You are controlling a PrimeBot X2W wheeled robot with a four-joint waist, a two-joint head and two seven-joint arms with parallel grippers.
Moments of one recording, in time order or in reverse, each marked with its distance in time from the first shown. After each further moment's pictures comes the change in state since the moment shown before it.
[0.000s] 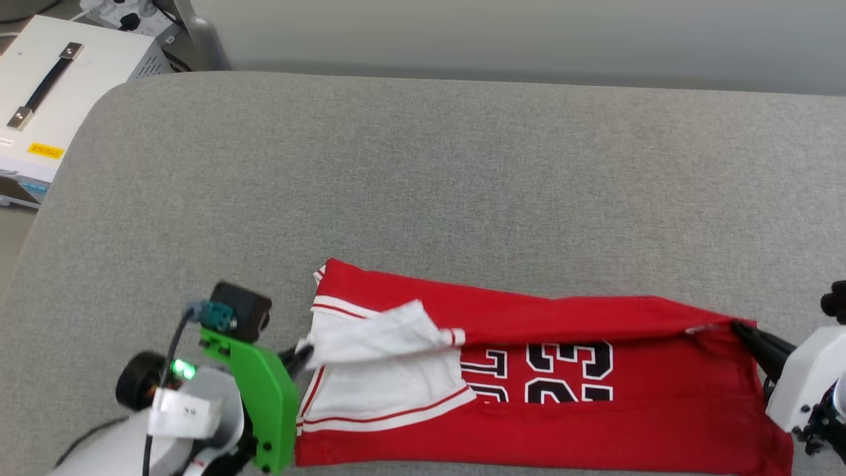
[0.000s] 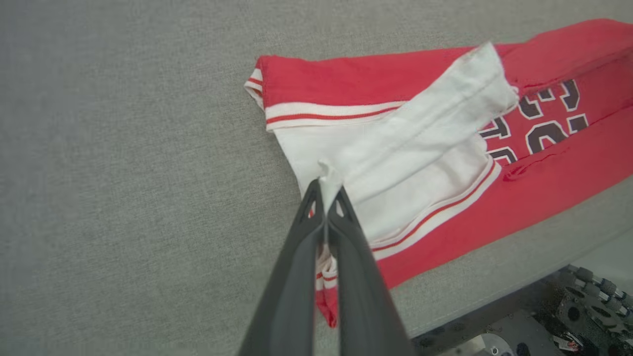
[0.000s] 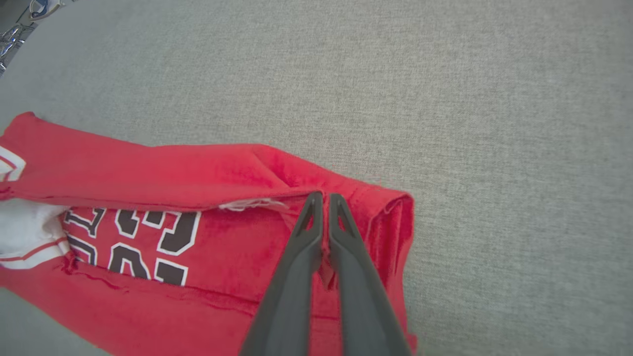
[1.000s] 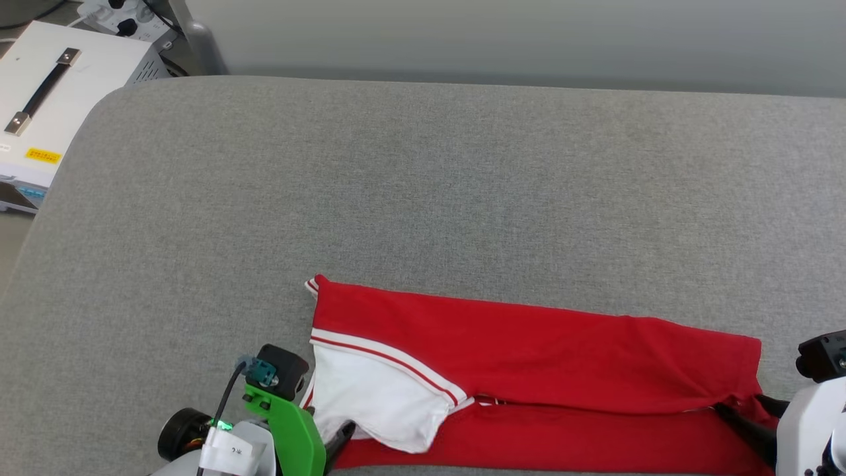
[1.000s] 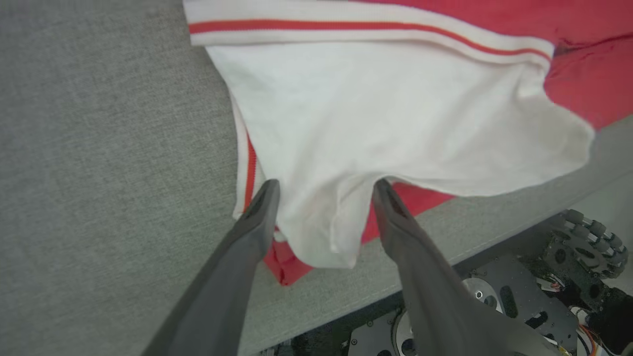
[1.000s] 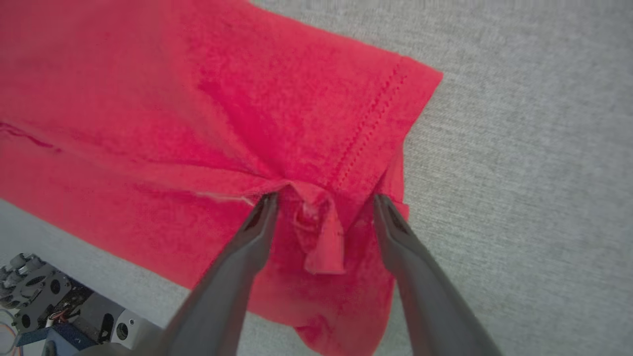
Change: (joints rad) left arm 0.060 -0.092 -0.112 0.187 0.004 -0.076 -0.022; right arm 0.090 -0.162 0.188 -0.010 0.020 0.000 0.047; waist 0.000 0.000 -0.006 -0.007
